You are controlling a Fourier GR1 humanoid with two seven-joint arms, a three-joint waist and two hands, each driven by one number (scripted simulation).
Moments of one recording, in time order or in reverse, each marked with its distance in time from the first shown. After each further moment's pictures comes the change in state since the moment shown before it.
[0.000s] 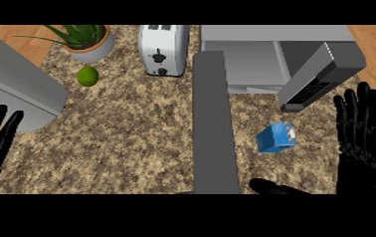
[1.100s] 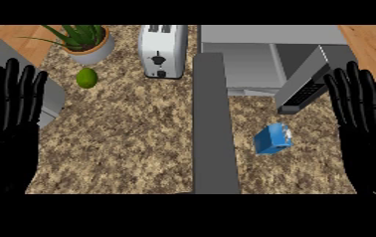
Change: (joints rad) left arm -0.234 -0.066 -0.171 0.123 -0.447 0.276 -0.113; right arm -0.111 -0.121 -0.203 0.170 -0.377 0.283 -0.254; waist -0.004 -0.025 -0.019
